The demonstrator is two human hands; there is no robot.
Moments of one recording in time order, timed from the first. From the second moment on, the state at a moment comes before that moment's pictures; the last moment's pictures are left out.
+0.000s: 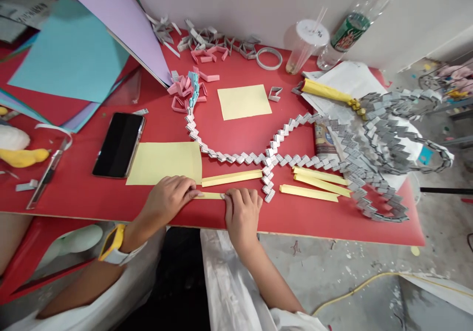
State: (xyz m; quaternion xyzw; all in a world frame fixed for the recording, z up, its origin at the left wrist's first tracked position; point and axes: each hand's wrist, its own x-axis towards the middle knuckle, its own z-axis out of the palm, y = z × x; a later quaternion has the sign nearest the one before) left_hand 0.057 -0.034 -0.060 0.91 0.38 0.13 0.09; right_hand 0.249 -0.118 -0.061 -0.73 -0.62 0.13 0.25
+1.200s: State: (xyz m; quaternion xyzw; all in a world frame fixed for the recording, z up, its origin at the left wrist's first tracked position) left_hand 0.039 -0.042 -0.055 0.87 0.47 0.09 0.12; right_hand 0.252 -0.118 -0.062 -0.72 -0.61 0.15 0.30
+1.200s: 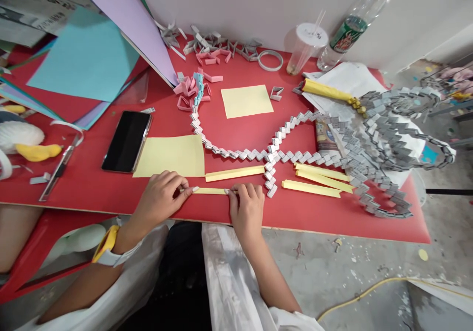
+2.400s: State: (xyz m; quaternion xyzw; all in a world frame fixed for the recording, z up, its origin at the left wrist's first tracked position) left_hand 0.048 -0.048 -0.056 0.83 0.55 0.11 0.07; right_hand 0.252 -0.114 -0.057 -0.77 -0.55 0.17 0.28
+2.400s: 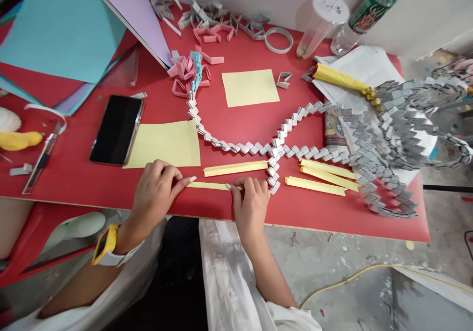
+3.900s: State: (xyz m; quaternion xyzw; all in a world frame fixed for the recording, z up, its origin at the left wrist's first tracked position) left_hand 0.055 -0.051 -0.054 0.92 0.36 0.17 0.03; right_hand 0.279 -0.124 -0.061 -0.67 -0.67 0.10 0.31
